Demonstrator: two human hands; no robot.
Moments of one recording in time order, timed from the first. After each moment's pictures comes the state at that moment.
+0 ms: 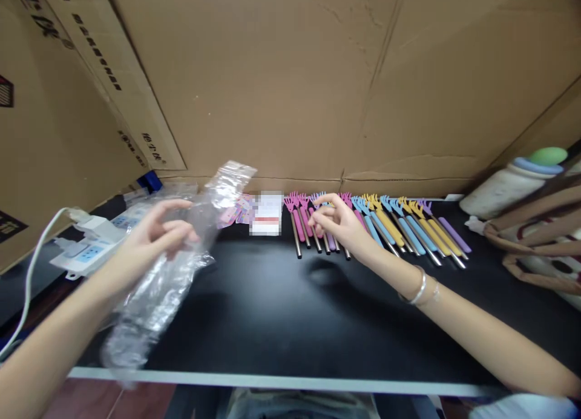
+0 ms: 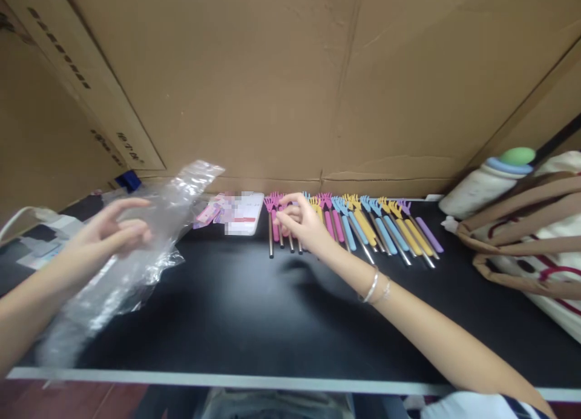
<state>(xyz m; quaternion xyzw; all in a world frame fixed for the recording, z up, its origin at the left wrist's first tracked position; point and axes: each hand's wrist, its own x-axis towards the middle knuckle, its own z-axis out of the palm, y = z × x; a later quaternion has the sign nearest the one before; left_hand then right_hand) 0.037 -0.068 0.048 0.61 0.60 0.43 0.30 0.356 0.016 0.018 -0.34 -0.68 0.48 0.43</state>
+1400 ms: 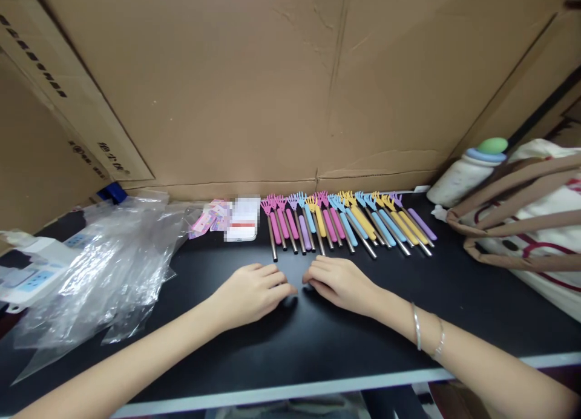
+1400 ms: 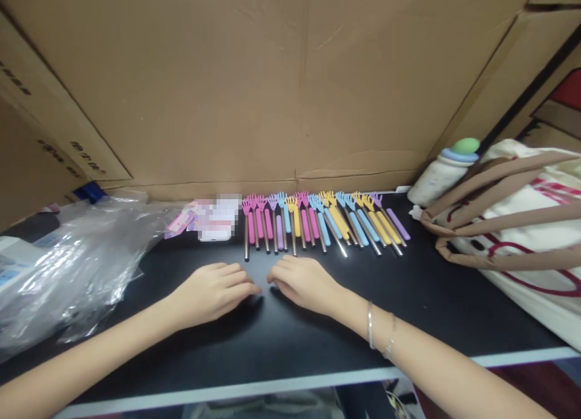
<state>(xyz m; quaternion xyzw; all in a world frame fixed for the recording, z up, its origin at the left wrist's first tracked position) 0.181 -0.054 -0.020 0.96 0.23 0.12 -0.09 0.416 -0.045 -0.029 -0.30 -0.94 0.06 0.17</state>
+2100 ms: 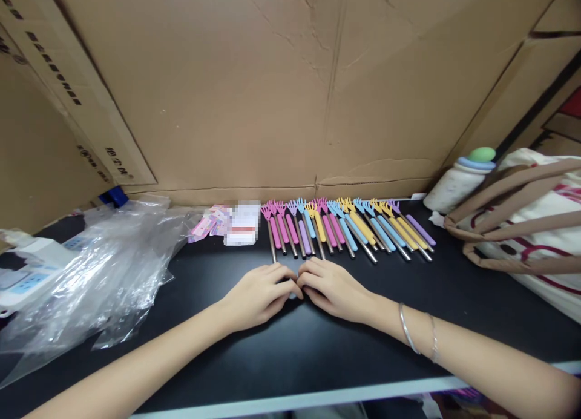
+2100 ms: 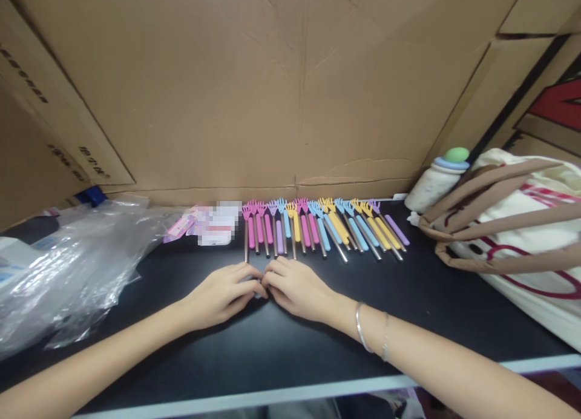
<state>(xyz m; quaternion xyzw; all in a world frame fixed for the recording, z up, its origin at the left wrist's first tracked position) 0.188 -0.046 -0.040 0.95 0.25 0.17 0.07 0.408 -0.045 -0.037 -0.27 -0.94 0.04 0.19</state>
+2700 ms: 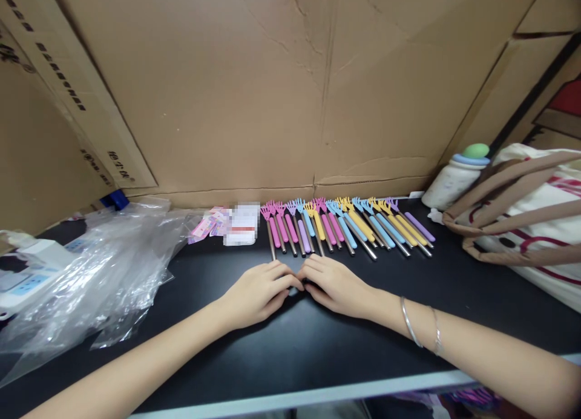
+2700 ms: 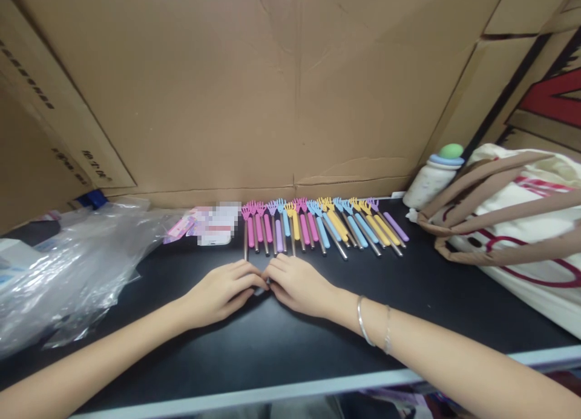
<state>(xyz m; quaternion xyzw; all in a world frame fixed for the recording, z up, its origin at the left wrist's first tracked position) 0.187 -0.047 -0.040 0.95 0.25 0.17 0.07 0.406 -0.044 -0.039 -0.28 -0.94 0.04 0.18</state>
